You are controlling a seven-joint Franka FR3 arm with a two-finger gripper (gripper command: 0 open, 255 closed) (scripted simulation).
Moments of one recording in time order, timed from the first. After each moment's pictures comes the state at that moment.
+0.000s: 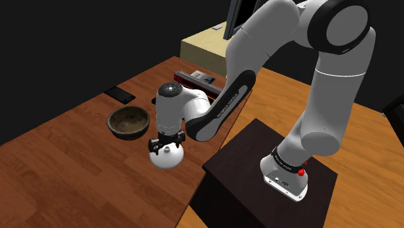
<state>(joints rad) 0.20 0.36 0.50 -2.32 -0.42 2.63 1.33</state>
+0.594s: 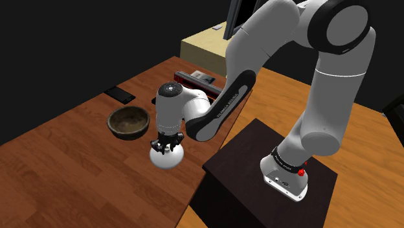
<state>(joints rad) 0.20 0.36 0.50 -2.32 -0.42 2.63 1.33</state>
